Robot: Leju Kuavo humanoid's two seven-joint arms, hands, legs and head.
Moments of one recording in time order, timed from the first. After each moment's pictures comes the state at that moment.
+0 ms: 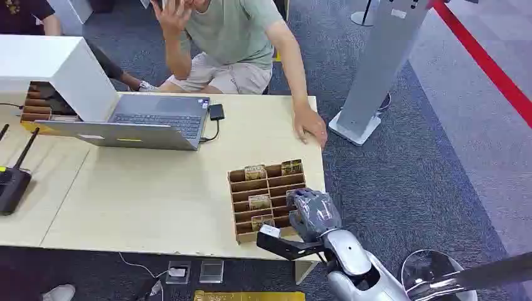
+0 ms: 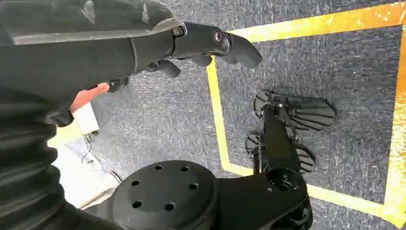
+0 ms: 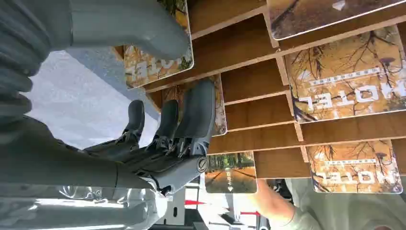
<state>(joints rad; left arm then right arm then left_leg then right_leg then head) -0.06 0.20 -0.94 -0.47 1.16 0.07 0.22 -0.40 -0.18 0.91 -1.30 1.01 -0.01 0.30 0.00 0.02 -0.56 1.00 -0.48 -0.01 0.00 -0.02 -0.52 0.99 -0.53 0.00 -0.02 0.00</state>
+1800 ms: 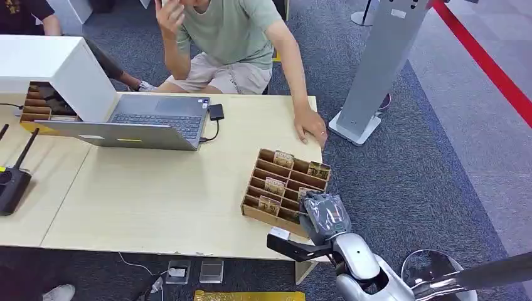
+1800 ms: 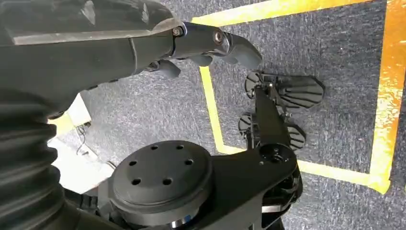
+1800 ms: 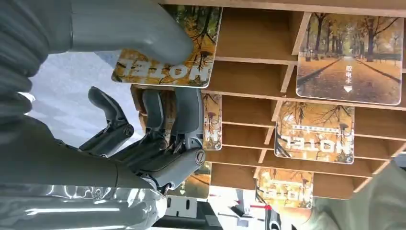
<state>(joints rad) -0.06 0.22 -0.95 -0.49 1.20 0.00 0.19 -0.37 -0.22 0.87 -1.31 1.06 -0.03 0.30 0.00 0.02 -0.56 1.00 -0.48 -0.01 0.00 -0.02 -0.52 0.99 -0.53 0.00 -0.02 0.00</state>
